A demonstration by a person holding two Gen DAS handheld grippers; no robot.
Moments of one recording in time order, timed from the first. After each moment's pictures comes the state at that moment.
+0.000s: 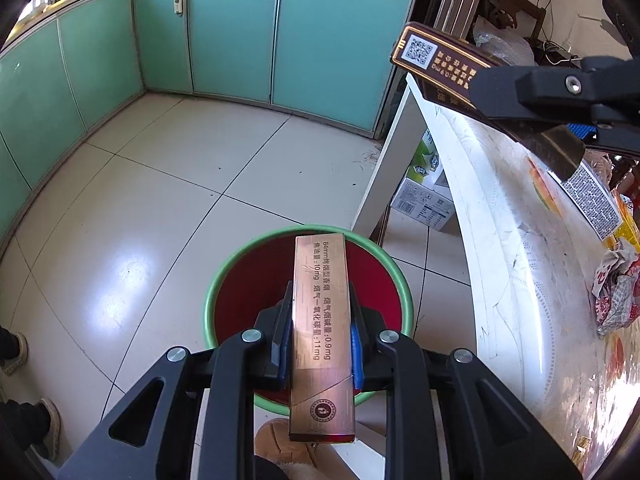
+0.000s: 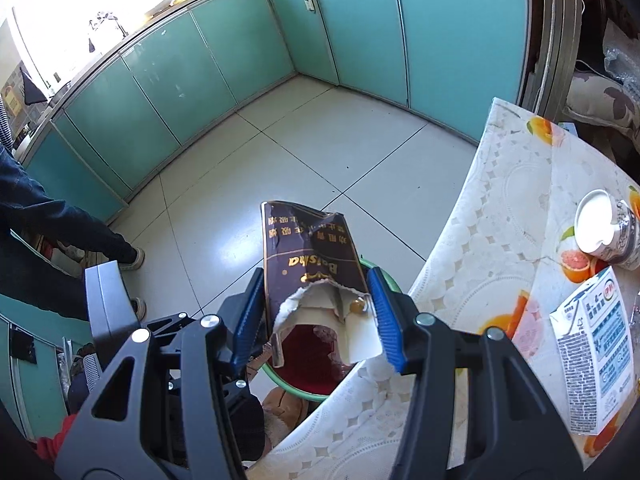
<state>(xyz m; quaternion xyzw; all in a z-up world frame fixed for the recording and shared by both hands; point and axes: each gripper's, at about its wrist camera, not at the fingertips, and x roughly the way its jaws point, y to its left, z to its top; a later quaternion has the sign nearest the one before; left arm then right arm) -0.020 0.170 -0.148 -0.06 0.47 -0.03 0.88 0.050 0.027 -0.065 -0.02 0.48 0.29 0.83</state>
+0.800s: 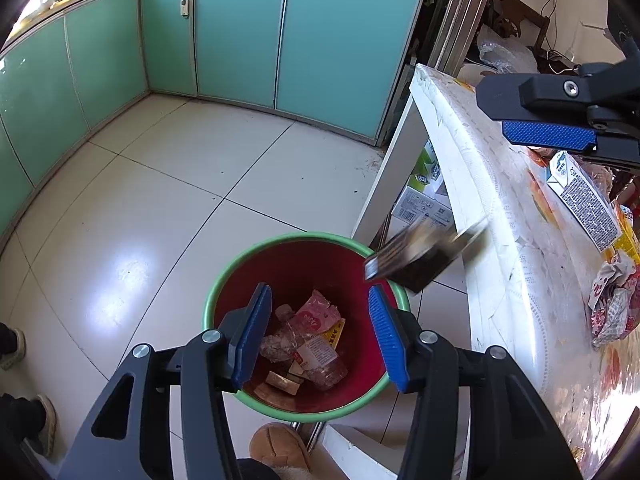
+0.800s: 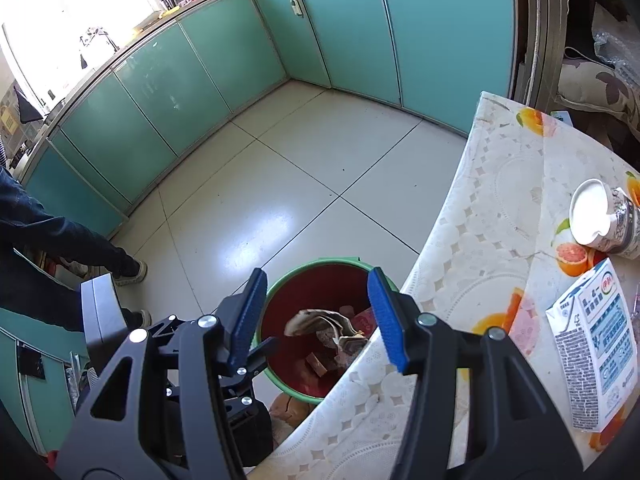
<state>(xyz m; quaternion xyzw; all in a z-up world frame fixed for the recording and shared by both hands) -0.016 0.173 -0.144 -0.07 0.46 -0.03 0.88 0.059 0.015 -0.062 0.01 0.48 0.28 0.83</state>
